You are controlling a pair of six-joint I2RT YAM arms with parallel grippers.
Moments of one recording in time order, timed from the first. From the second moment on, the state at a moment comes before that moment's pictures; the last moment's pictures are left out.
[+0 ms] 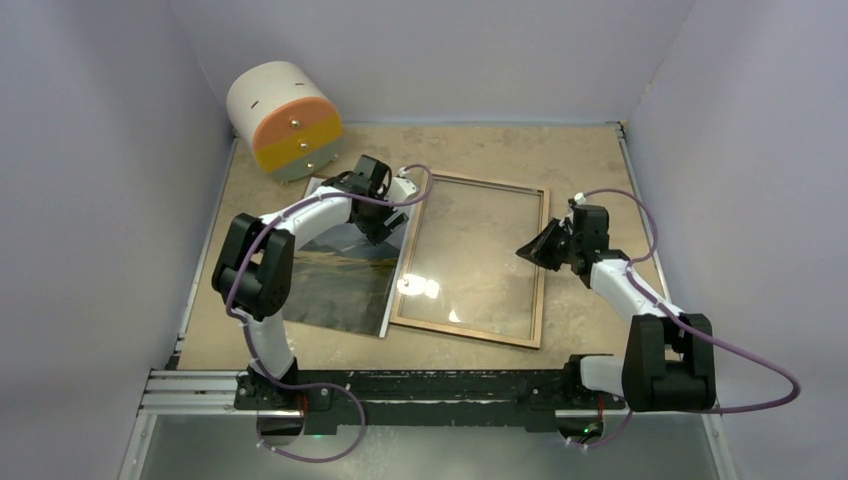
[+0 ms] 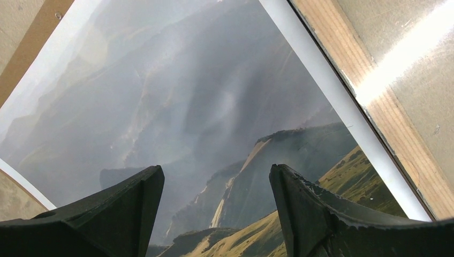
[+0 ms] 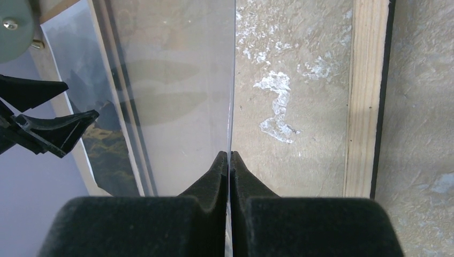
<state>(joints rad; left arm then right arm) -0.44 1.85 1.31 -0.52 0.01 0.46 0.01 1.26 0.62 -0.17 -0.40 0.68</state>
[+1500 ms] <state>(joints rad) -0.52 1.90 1.30 -0.53 0.01 0.48 -0.03 1.27 0.57 -0.15 -0.39 0.67</state>
